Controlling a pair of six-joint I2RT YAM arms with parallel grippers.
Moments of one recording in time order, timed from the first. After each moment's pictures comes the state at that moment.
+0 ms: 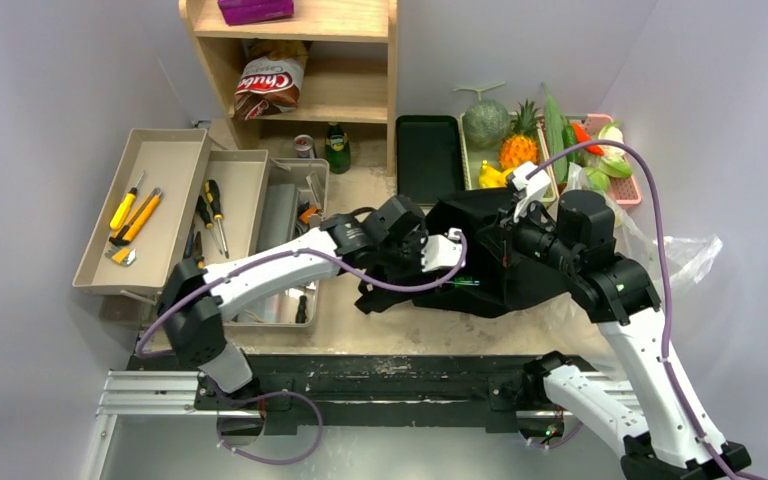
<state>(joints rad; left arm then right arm) -0.98 1.66 1.36 -0.61 0.21 0.55 0.37 0.83 1.15 -0.75 -0.33 0.02</state>
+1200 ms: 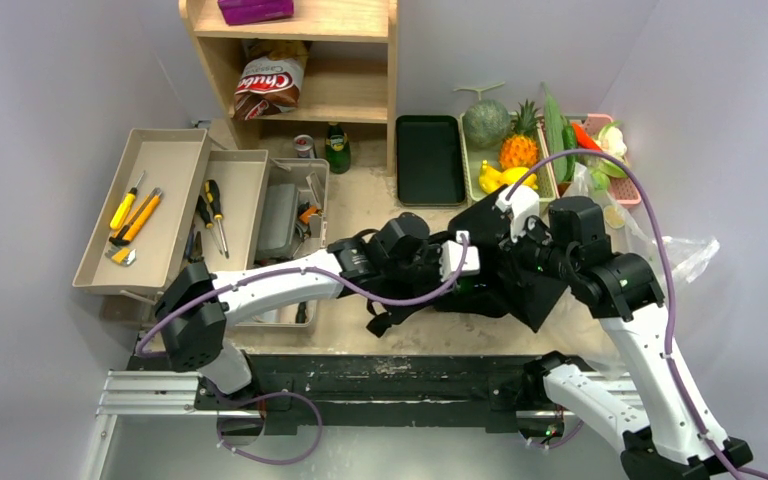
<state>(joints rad) -1.07 1.60 1.22 -0.16 0.36 0.31 0.37 0.86 1.20 -1.07 -0.19 -0.18</state>
